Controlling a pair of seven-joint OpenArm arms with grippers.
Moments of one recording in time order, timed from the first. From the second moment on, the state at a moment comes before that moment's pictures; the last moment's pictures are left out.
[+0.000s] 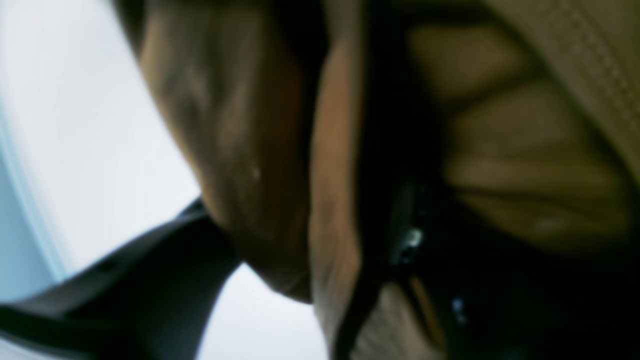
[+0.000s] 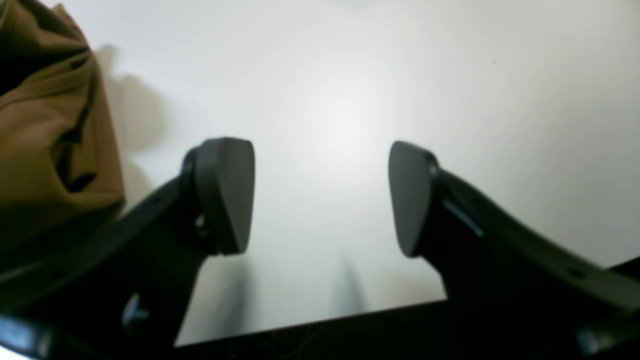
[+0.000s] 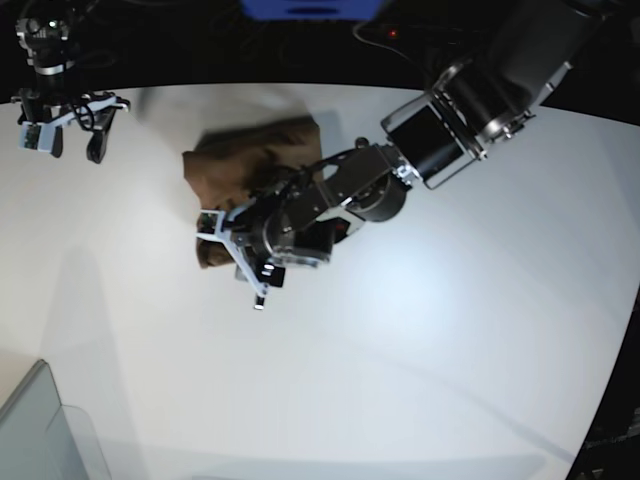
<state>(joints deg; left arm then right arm) -28.8 -0.8 56.4 69.2 18.4 -39.8 35.0 -24.2 -9.5 50.1 109.3 7.6 39.6 -26.6</state>
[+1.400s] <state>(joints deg) 12.6 -3.6 -28.2 112.5 13.3 -39.9 50.9 -22.0 -7.0 27.4 97.3 7.6 39.5 -25.9</state>
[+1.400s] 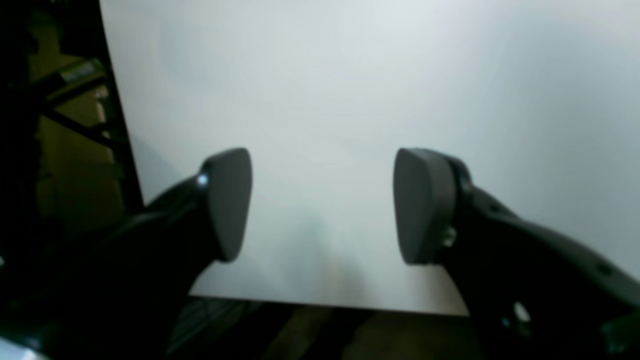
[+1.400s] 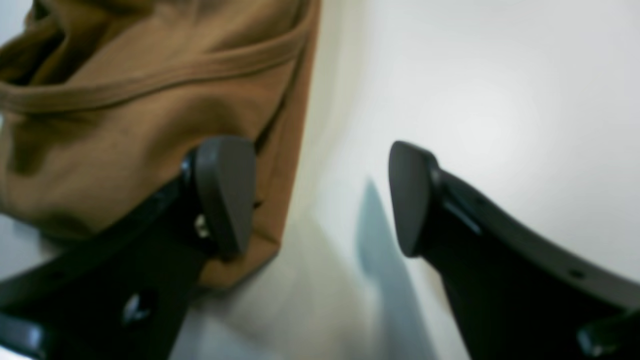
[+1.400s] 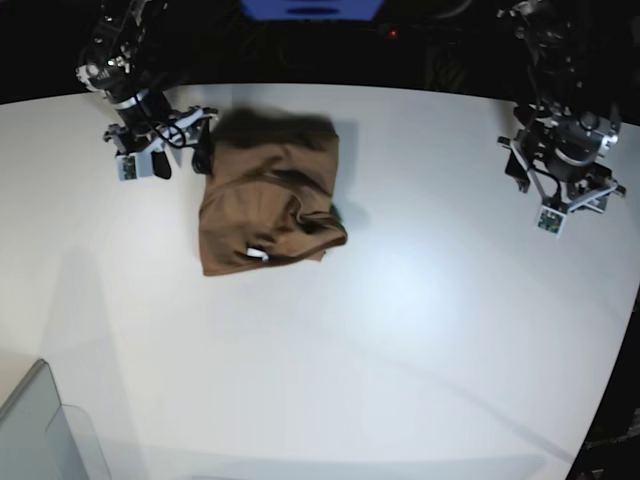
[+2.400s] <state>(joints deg) 14.7 -0.6 -29.8 112.5 9.0 -40.0 50.9 -29.1 -7.8 14.0 106.3 15.0 39.5 -25.8</state>
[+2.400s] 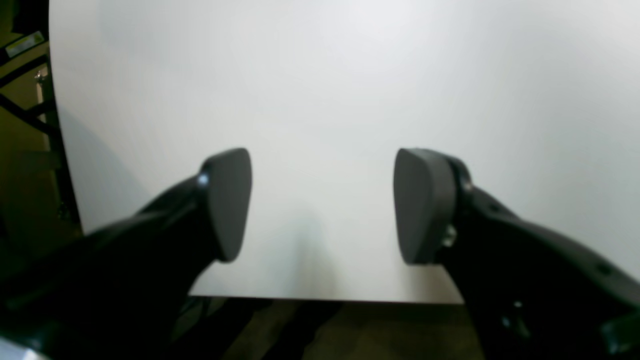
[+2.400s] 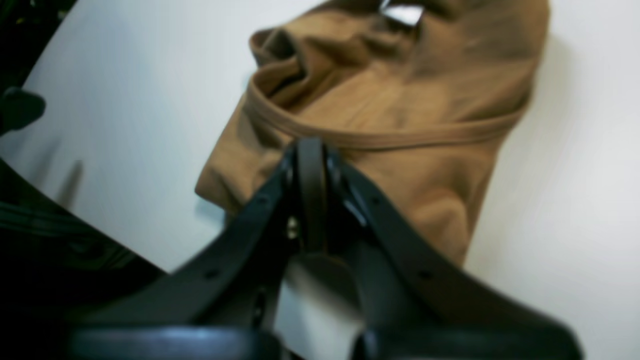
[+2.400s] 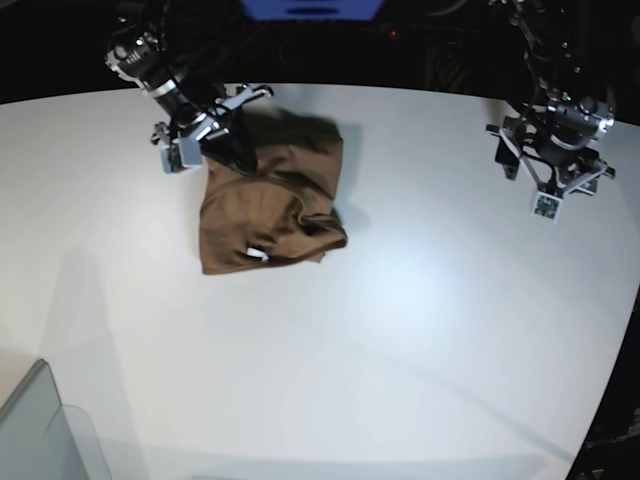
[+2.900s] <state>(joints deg) 7.8 7.1 -11.9 112.3 9.3 -39.9 56.6 -25.3 -4.7 14.0 94.5 16.1 39.5 -24.8</state>
